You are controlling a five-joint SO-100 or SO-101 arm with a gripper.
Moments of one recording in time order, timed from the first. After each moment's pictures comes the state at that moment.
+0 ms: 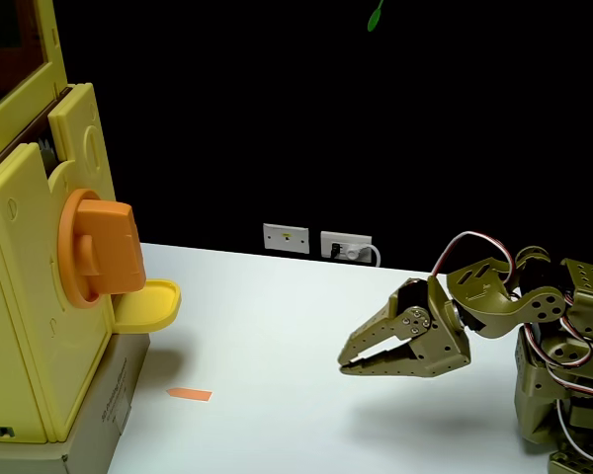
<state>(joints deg) -1.6 195.0 184.9 38.2 6.8</state>
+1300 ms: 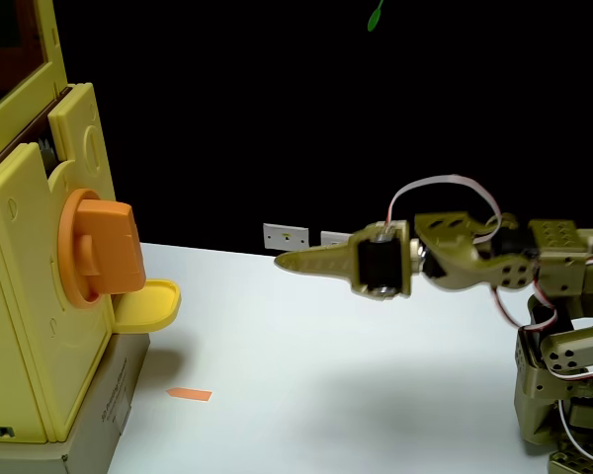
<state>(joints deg) -2.1 164.5 167.2 -2.7 -64.2</state>
